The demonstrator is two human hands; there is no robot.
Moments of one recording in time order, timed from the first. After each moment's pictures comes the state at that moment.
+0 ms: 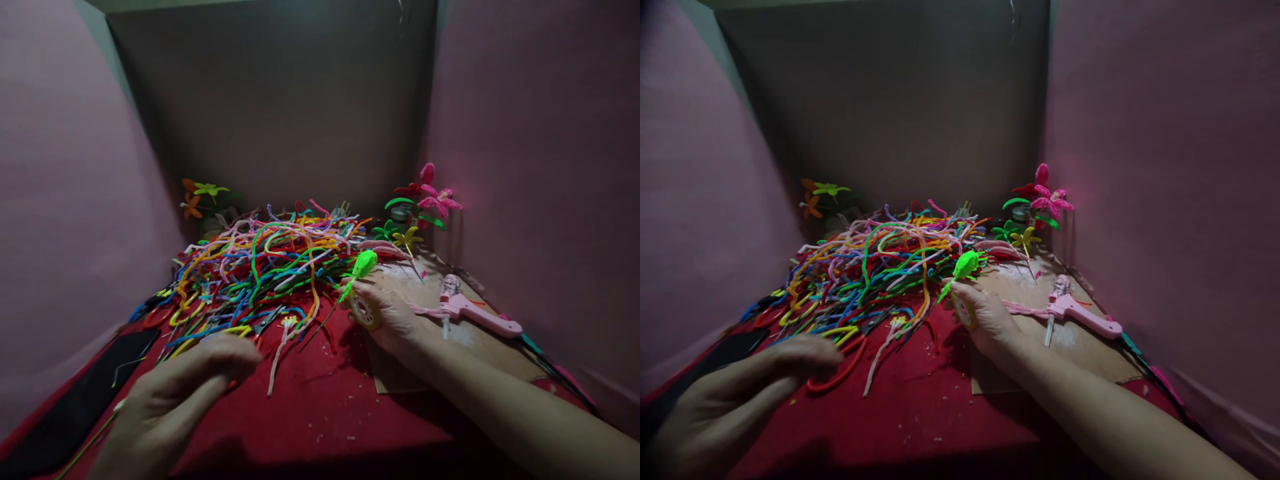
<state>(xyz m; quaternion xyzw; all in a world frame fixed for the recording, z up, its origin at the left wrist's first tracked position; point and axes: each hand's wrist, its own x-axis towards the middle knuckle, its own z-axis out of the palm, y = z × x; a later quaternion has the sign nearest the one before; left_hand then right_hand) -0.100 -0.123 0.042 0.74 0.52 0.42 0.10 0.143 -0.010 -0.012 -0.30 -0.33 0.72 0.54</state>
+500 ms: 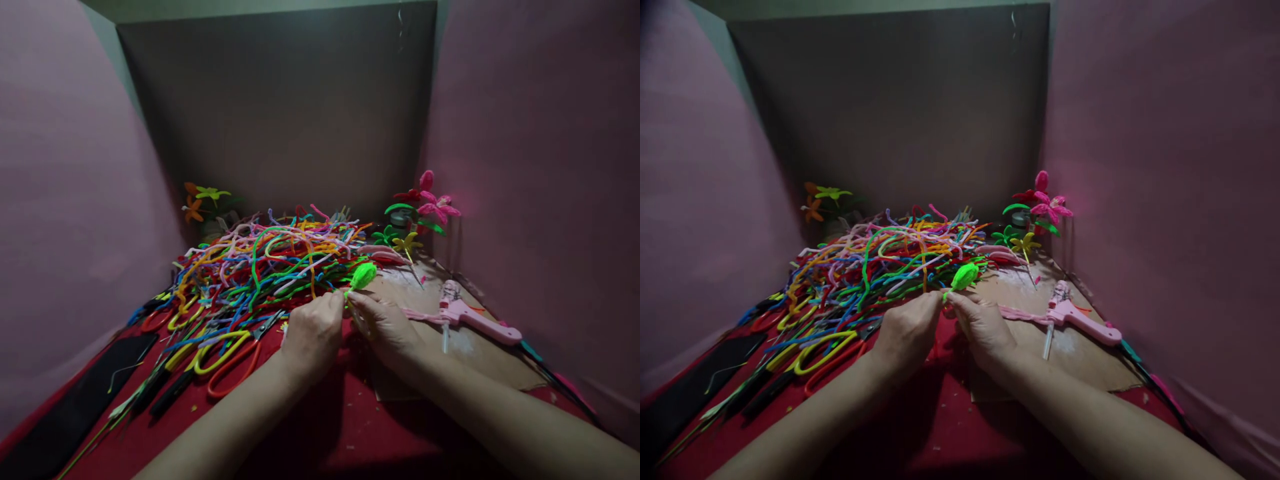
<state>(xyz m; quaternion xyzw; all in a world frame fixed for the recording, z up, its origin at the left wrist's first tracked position) 0.005 -0.036 0.008 0.83 0.48 0.23 -0.14 0.133 -0.012 -0.024 -0.25 -0.38 0.68 0.58</state>
